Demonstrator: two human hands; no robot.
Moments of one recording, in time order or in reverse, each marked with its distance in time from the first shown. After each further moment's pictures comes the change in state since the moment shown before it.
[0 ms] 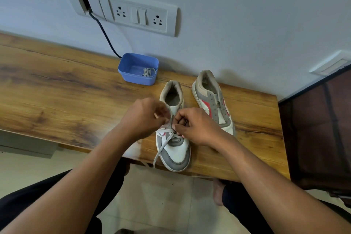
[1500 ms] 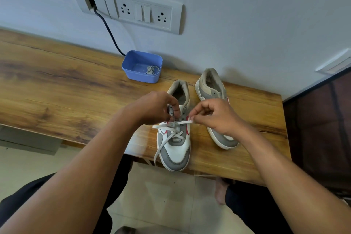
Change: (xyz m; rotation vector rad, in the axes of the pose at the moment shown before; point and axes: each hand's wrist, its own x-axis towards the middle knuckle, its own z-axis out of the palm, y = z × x) left_hand 0.026 0.007 -0.014 0.077 -0.292 0.079; right_hand -0.014 0.009 -0.039 0.192 0.063 0.088
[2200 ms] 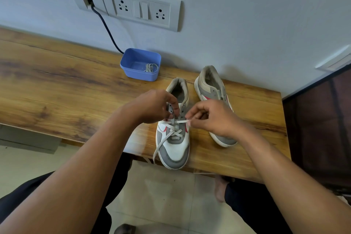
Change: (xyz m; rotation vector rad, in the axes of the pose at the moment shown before) left_hand -0.001 0.003 0.002 0.007 -0.005 0.015; right_hand -0.002 0.002 0.002 -0.115 -0.082 -0.031
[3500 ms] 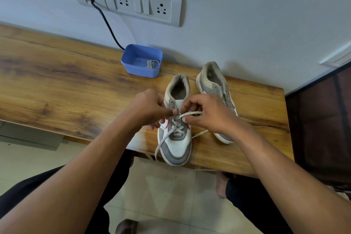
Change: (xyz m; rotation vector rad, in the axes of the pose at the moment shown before) left_hand -0.020 0.004 0.012 -0.366 0.133 -0.353; right_hand 0.007 -0.009 0.013 -0.074 0.048 -0.103
